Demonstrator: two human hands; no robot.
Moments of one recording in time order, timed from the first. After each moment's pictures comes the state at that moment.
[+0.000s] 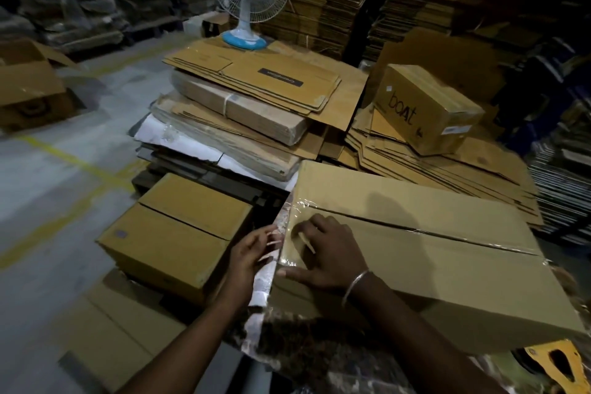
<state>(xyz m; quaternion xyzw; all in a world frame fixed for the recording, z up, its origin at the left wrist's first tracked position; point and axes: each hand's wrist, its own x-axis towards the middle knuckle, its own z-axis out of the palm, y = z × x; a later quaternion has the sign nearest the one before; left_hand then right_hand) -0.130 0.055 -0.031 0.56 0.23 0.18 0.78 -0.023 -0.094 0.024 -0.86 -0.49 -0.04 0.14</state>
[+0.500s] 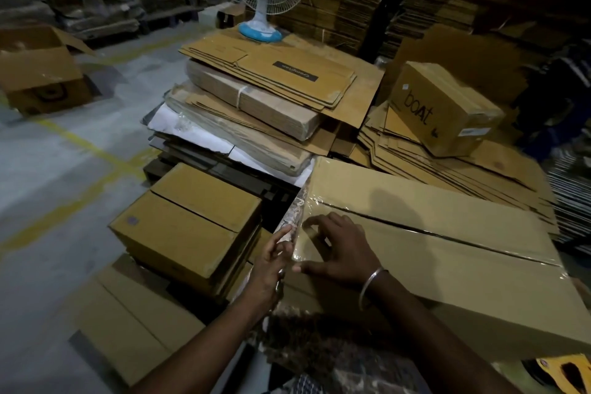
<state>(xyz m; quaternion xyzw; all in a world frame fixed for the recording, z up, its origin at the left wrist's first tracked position) -0.132 0.037 -0.049 0.53 0.23 0.13 0.81 -0.019 -0.093 0.026 -0.86 -0.46 0.05 0.21</state>
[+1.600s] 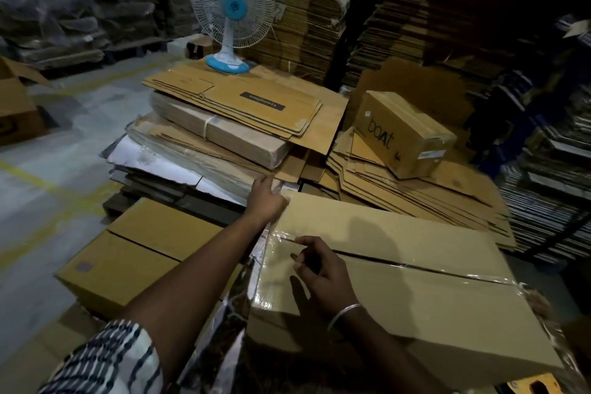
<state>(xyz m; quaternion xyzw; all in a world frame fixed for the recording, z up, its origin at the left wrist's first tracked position) 0.056 0.102 0.032 0.80 0.27 0.09 0.53 -0.007 -0.104 0.025 -0.78 -0.27 0.12 0.55</state>
